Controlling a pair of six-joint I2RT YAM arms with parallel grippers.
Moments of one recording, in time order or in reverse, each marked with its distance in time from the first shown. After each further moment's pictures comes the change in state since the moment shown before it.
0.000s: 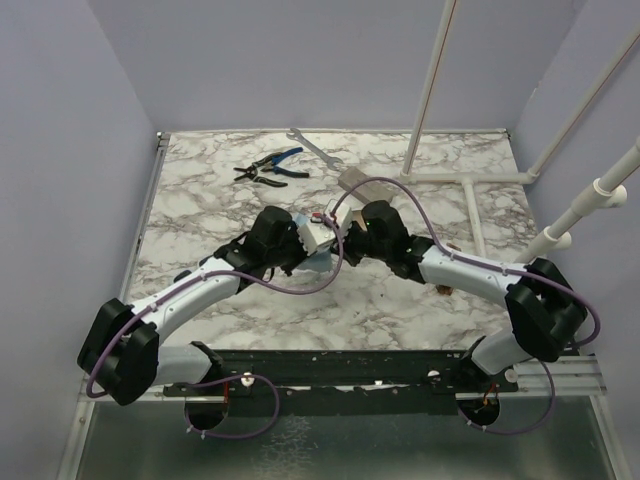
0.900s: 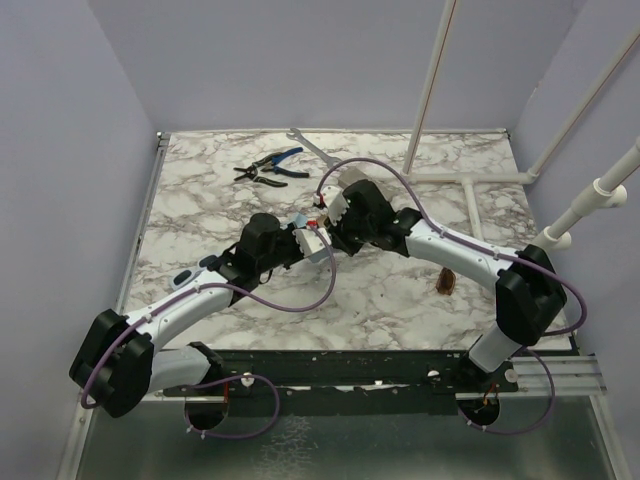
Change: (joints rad) left arm 0.018 -0.076 -0.145 0.335 0.025 0.143; right arm 0.000 0.130 0.328 -0.487 0.102 0.092
